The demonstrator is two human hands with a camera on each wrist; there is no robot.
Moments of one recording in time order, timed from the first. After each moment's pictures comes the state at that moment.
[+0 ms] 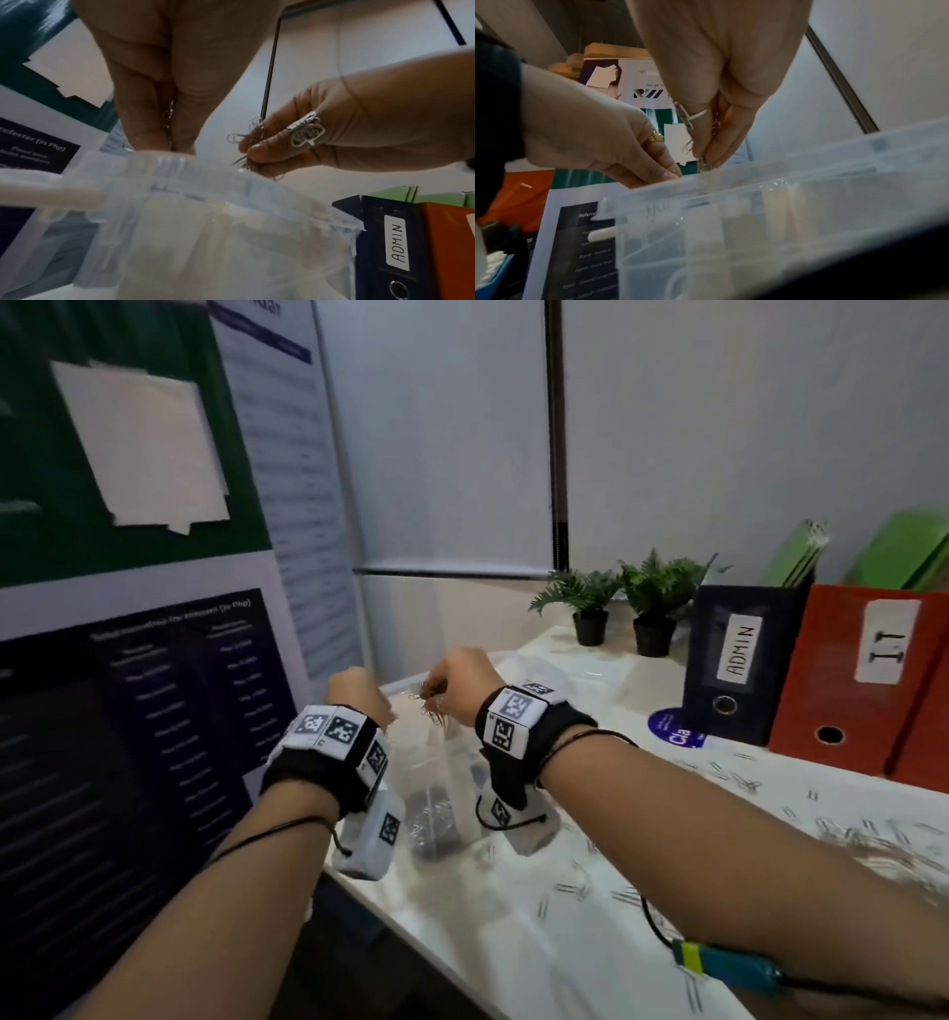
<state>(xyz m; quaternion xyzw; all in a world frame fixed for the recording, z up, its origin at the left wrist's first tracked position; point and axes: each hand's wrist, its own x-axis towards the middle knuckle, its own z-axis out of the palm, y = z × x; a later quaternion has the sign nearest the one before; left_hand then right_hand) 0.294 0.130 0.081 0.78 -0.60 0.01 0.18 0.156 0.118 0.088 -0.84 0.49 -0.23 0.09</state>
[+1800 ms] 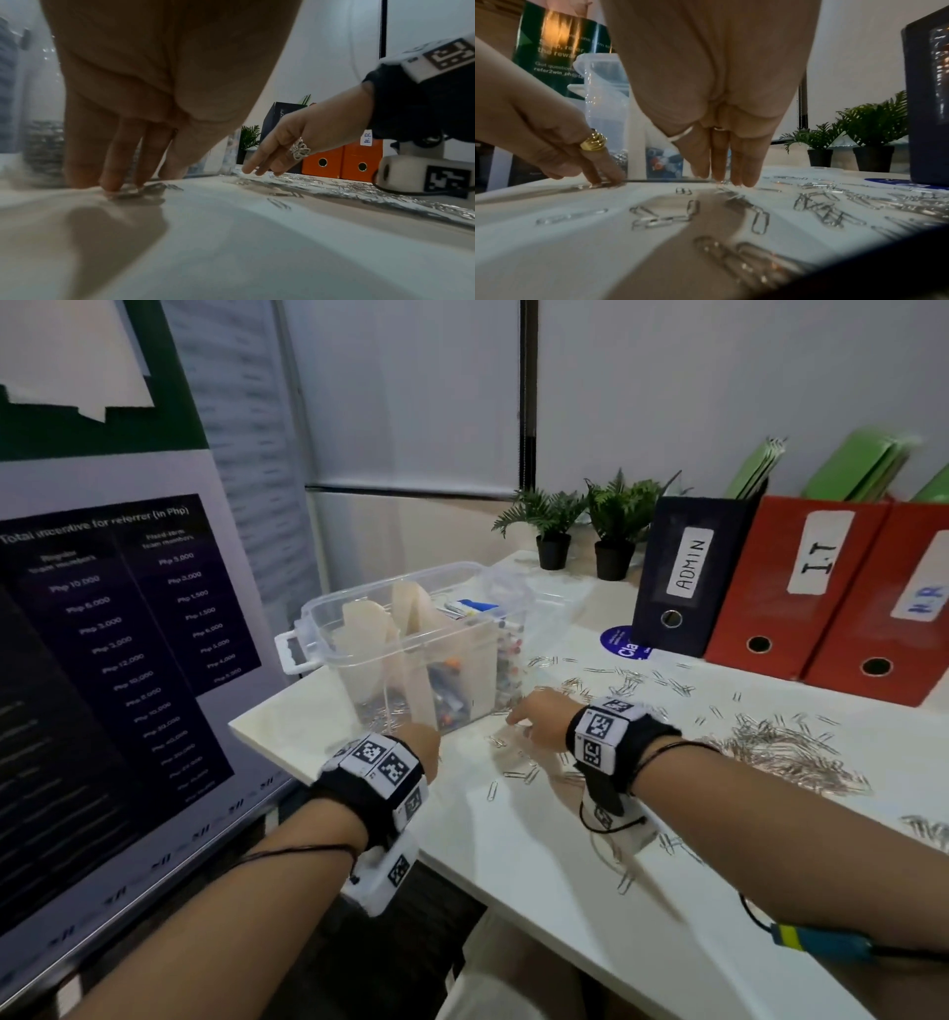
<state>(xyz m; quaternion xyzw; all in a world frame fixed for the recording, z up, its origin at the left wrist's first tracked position) 0.220 0.188 -0.048 0.65 -0.75 -0.04 -0.11 0.046 0.165 -0.033 -0.82 0.57 0.05 0.09</state>
